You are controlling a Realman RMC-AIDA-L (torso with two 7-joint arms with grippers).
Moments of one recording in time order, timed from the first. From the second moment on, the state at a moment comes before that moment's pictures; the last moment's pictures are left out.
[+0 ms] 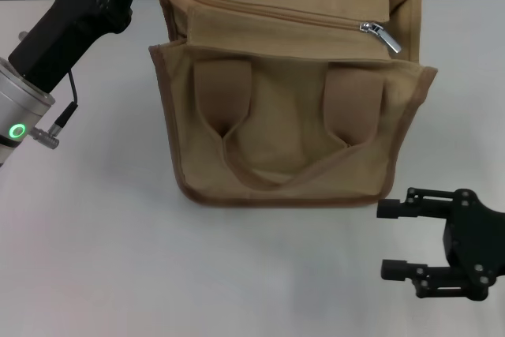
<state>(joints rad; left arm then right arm) -0.61 -2.07 0.22 0.11 1.63 1.69 -0.92 0.41 2.04 -0.54 -0.50 -2.13 -1.97 0.98</state>
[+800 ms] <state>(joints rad) -0.49 -2.05 0.45 0.38 1.63 1.68 -1.24 0.43 2.06 -0.54 -0.49 -2.13 -1.95 0.97</state>
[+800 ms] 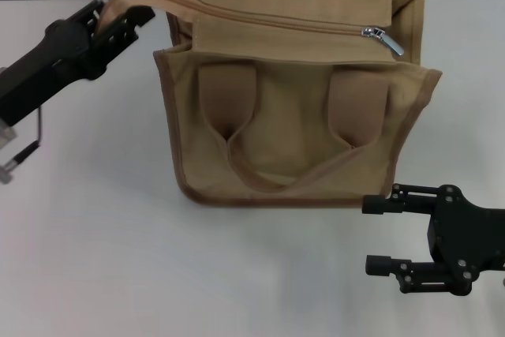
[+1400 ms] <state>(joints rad) -0.33 -1.95 0.72 0.56 1.66 1.94 -1.22 0.45 2.06 -0.54 -0.49 -2.13 -1.93 0.98</state>
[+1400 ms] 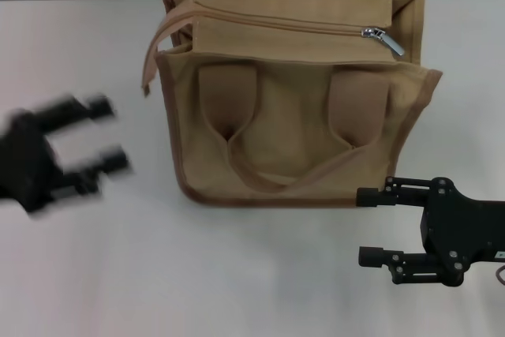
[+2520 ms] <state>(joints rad) -0.42 -2.06 0.82 0.44 1.91 1.85 -1.00 0.48 2.07 -0.59 -0.44 -2.13 -1.90 0.98</state>
